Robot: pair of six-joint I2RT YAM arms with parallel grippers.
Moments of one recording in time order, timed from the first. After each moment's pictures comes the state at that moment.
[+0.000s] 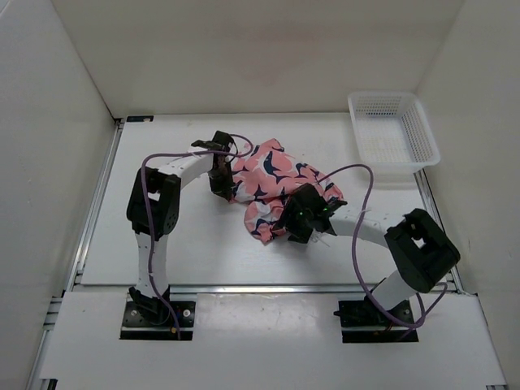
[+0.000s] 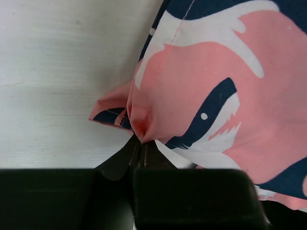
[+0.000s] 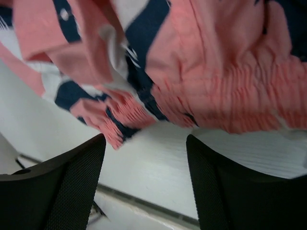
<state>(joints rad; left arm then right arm) -0.38 2.07 1.55 -0.79 0.05 -0.53 0.70 1.53 0.76 -0.24 -0.11 1.11</state>
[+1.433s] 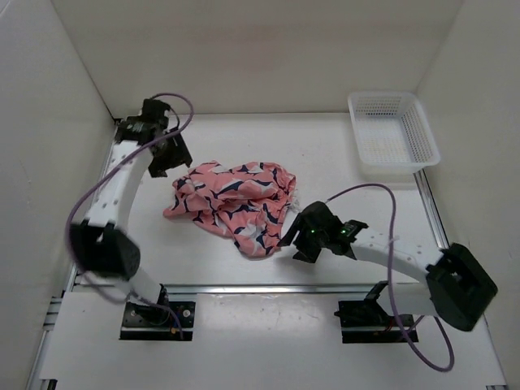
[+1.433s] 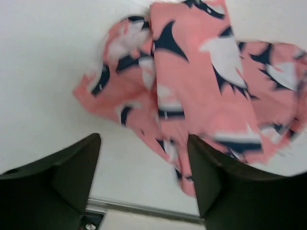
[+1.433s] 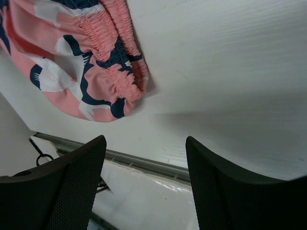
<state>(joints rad) -0.14 1.76 1.76 -1.14 -0.12 -0.51 0.81 1.16 0.58 -0.36 -0.06 1.26</state>
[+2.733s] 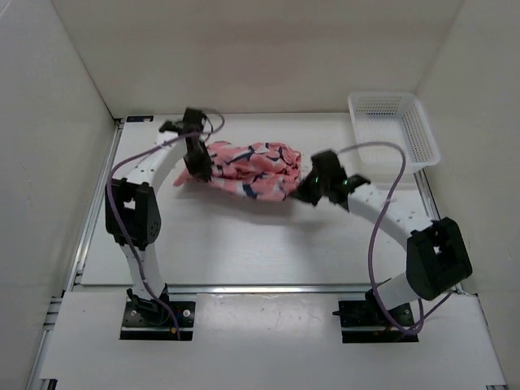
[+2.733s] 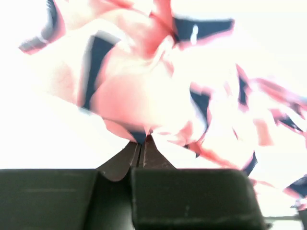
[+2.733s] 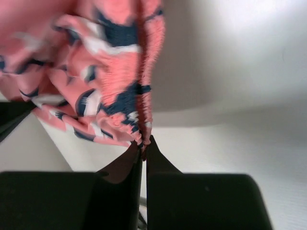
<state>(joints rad) -0.26 1.89 1.56 -0.95 -0.01 -0.63 0.58 1.45 0.91 -0.33 -0.06 1.18</state>
